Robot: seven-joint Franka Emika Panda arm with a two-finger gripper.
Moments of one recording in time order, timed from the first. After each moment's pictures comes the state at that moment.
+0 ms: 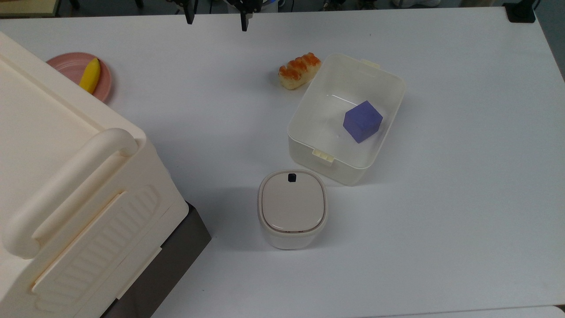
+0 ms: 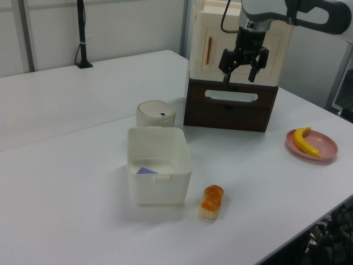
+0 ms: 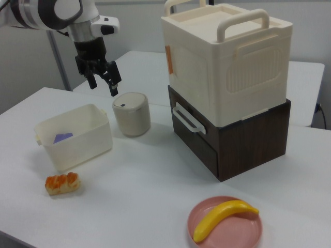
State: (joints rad) arm -0.02 0.01 0.00 -1.60 -0.01 1.67 0.13
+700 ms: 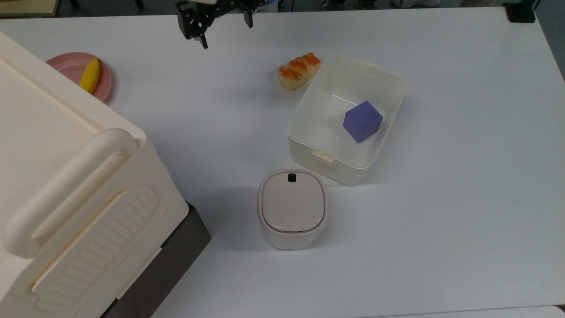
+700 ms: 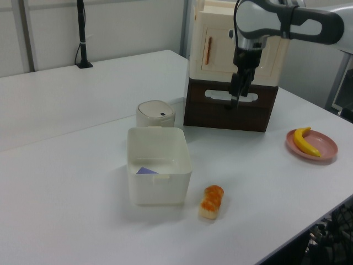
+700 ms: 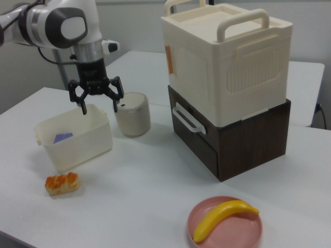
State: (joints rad) arm -0.02 0.00 0.01 -1.72 -0.01 1.66 -0.56
